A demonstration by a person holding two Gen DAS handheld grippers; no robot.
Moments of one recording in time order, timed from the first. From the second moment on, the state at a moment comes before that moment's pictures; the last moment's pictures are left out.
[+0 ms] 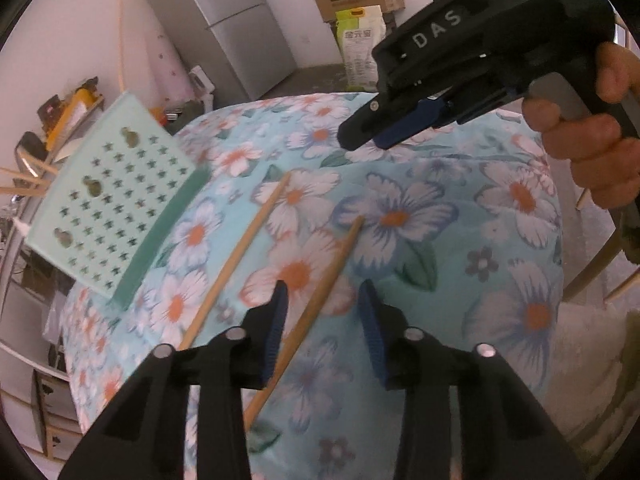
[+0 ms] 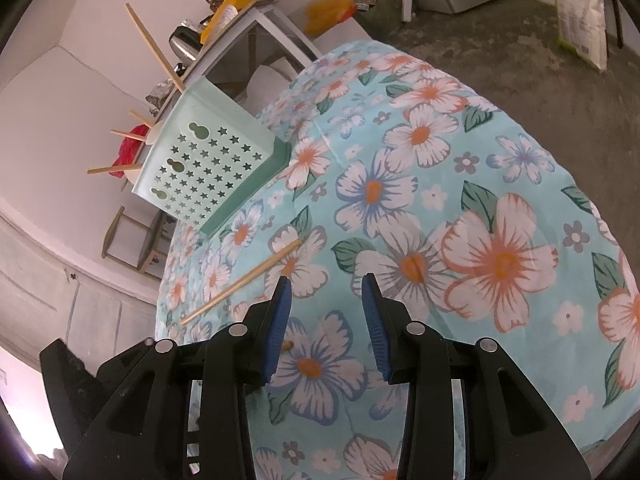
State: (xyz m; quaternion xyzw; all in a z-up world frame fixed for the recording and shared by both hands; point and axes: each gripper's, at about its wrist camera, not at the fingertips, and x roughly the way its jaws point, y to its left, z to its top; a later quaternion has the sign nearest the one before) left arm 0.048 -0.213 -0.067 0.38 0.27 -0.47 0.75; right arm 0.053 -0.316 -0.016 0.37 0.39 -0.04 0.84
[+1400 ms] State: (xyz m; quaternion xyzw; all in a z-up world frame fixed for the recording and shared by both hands) left arm 0.138 -0.129 0.045 0.19 0.20 -0.26 0.93; right arm 0.113 -0.286 -0.039 0.47 0.42 0.00 0.77
